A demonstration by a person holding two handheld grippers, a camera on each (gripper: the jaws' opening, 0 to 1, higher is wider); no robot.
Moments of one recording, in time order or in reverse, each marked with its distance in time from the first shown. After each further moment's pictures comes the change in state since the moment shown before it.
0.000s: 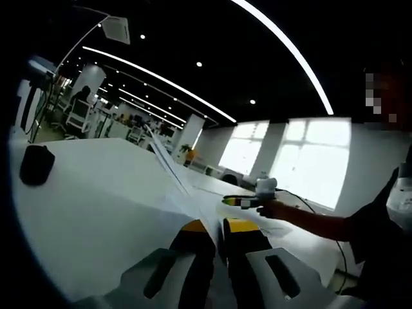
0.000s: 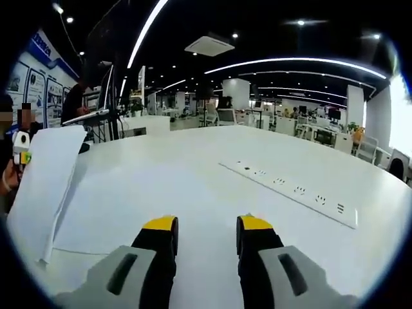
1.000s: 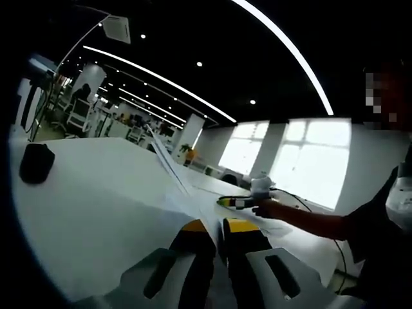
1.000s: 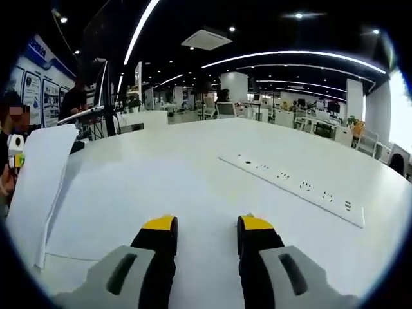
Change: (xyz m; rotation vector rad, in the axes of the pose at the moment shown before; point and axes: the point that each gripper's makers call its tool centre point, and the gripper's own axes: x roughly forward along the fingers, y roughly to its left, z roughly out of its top) left arm -0.001 0.001 -0.001 -0.007 0.001 -0.007; right arm 0.018 -0.002 -0.004 0.008 0.051 -0.005
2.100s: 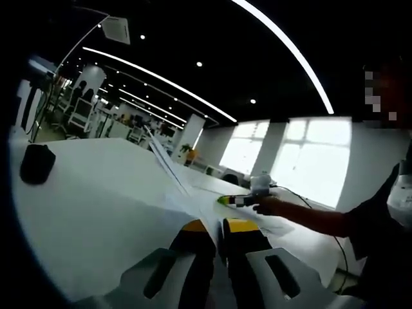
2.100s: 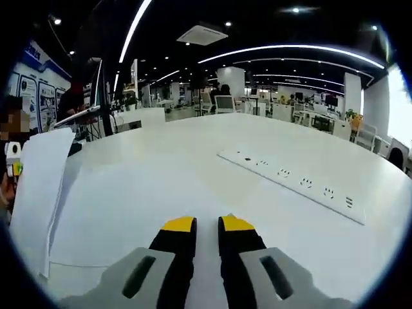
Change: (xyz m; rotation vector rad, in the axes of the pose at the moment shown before) left arm 0.004 -0.006 -0.005 0.011 0.004 0.000; right arm 0.003 -0.002 -0.001 0.035 0.039 -0.009
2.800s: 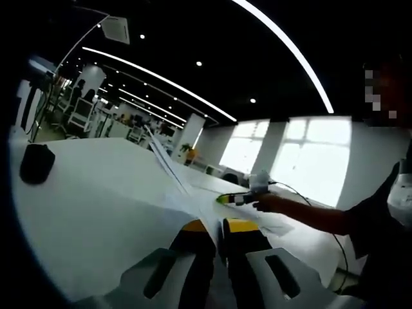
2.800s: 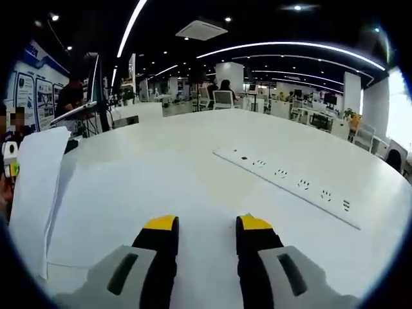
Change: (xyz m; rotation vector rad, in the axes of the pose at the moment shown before) left arm -0.001 0.004 0.000 0.000 0.007 -0.003; right arm 0.004 -0.008 0.002 0.000 0.028 -0.019
